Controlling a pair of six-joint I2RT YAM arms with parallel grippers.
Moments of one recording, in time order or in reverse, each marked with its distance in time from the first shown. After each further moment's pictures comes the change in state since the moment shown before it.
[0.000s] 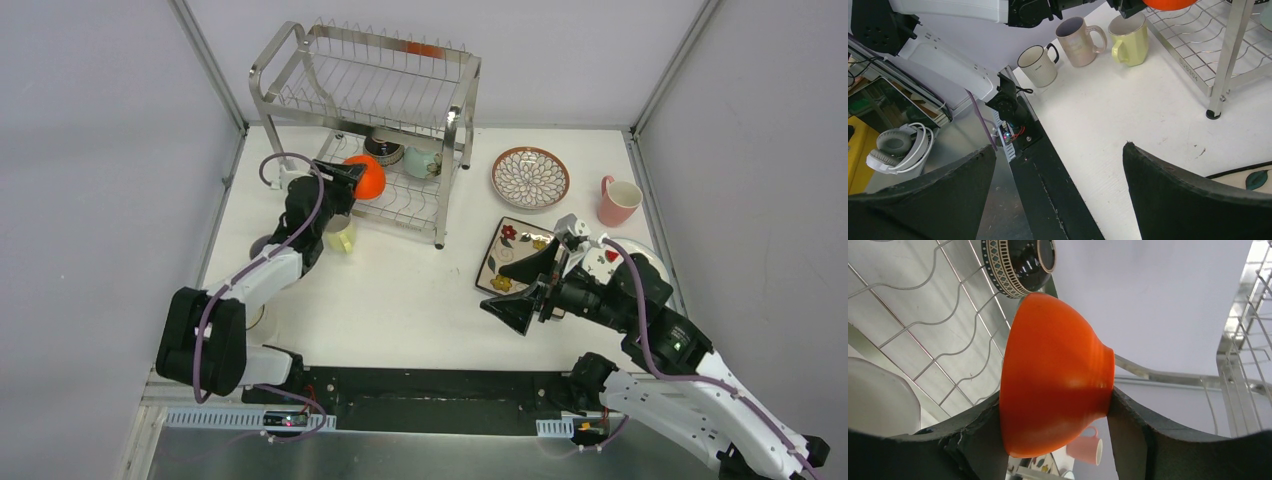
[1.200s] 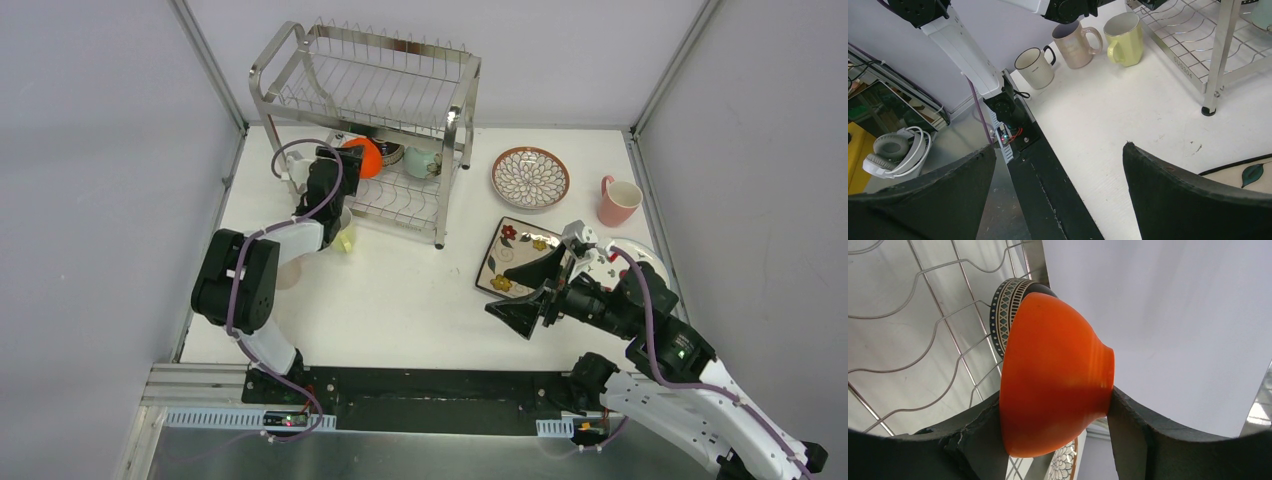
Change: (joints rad) left arm -0.011 0.367 0.174 0.197 -0.208 -0.063; right arm 0.000 -0.066 -0.041 -0.005 0.025 0.009
